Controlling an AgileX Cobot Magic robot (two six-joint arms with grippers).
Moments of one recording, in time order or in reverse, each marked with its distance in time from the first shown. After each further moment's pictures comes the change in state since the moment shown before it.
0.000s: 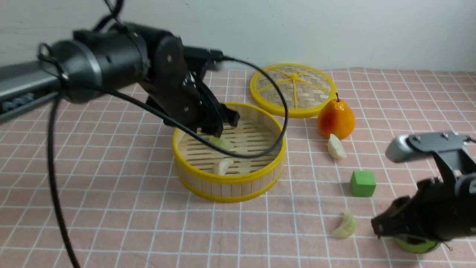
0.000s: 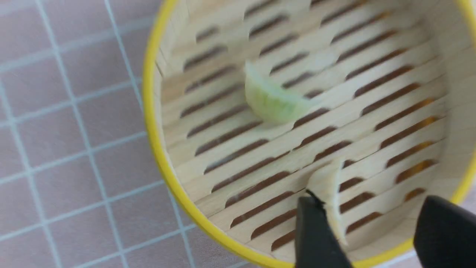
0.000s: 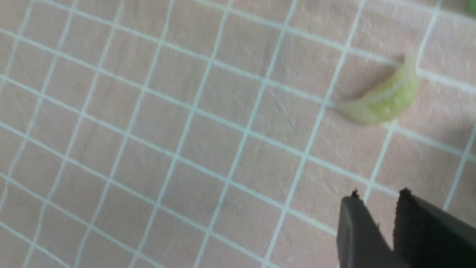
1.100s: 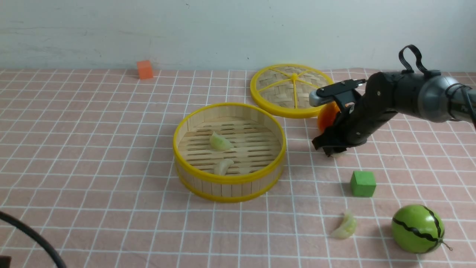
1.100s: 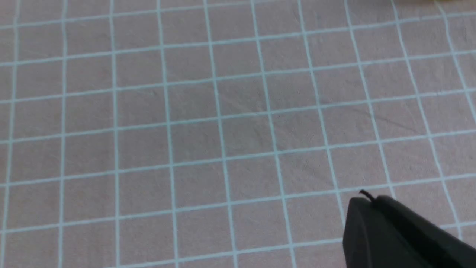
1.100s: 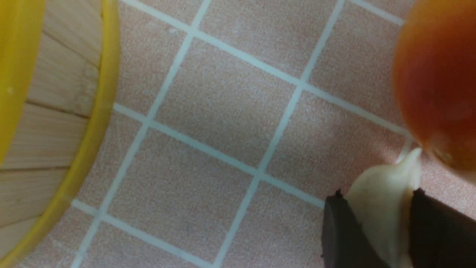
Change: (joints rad) right arm -0.093 0.959 -0.850 -0.315 -0.050 0.003; left arm 0.000 -1.268 1.041 0.282 0.114 -0.291
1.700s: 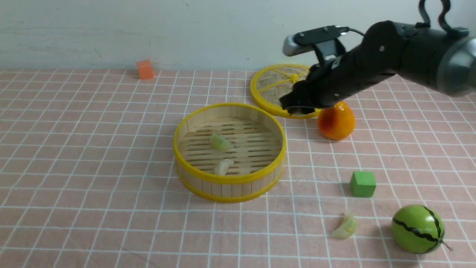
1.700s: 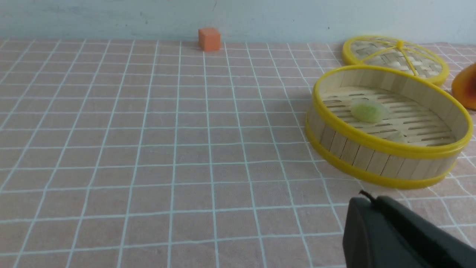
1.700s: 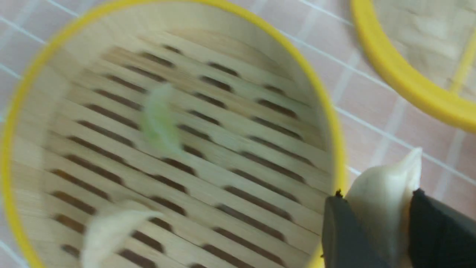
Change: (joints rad) right arm 0.183 -0.208 -0.002 0.210 -0.057 -0.080; left arm 0.000 -0.376 0.263 0.241 -0.388 -0.202
